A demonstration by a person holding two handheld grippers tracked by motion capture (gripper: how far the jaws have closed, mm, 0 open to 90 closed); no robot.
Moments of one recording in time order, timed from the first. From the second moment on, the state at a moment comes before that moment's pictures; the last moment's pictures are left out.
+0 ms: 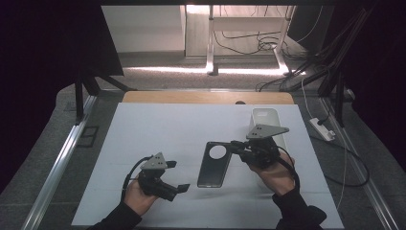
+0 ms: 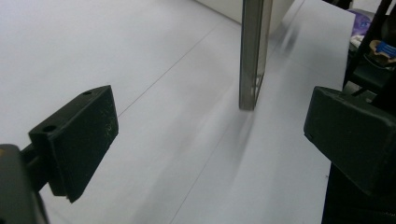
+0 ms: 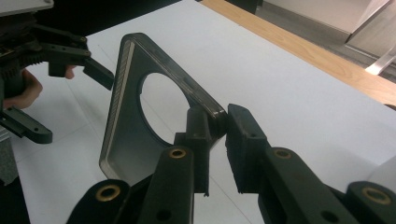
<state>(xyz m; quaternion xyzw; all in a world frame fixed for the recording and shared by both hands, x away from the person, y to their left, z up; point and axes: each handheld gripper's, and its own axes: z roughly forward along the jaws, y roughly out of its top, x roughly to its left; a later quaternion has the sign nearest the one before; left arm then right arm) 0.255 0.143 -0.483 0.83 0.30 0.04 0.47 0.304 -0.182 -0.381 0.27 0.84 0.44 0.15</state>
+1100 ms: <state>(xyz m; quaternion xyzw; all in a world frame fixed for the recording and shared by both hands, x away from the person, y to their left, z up) 0.202 0.225 -0.499 0.79 0.41 0.13 0.44 0.337 -0.214 -0.358 0.32 0.82 0.44 0.17</state>
